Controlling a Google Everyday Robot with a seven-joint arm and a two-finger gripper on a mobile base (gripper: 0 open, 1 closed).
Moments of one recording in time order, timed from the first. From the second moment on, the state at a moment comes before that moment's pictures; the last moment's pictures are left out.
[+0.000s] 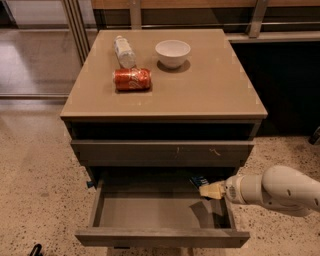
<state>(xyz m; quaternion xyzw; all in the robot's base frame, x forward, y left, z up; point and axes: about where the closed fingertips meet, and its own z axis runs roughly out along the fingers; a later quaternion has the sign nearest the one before) 0.499 -0.182 0.556 -0.14 0.92 0.23 0.27</state>
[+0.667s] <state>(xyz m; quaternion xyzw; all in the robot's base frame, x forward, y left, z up) 0.503 -0.153 0.488 -0.14 0.93 0.24 0.23</state>
